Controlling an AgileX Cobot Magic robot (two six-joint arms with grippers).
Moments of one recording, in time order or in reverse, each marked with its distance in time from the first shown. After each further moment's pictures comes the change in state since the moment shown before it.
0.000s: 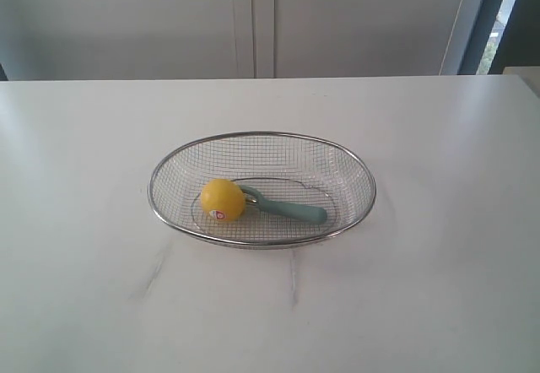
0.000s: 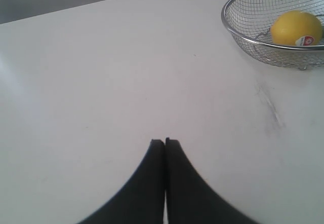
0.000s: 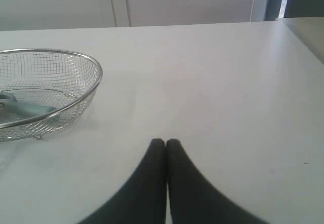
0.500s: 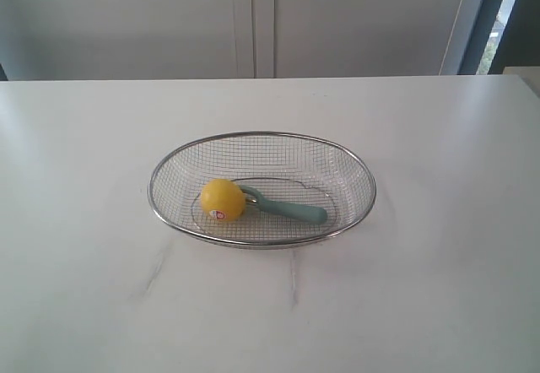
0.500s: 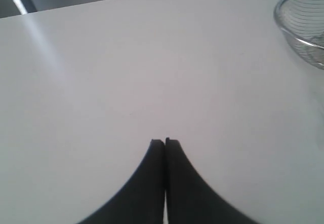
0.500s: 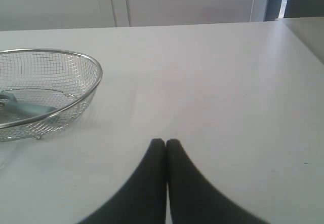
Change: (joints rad) left arm 0.159 0.000 0.000 0.000 0.000 0.000; right arm 0.000 0.000 0.000 0.000 0.000 0.000
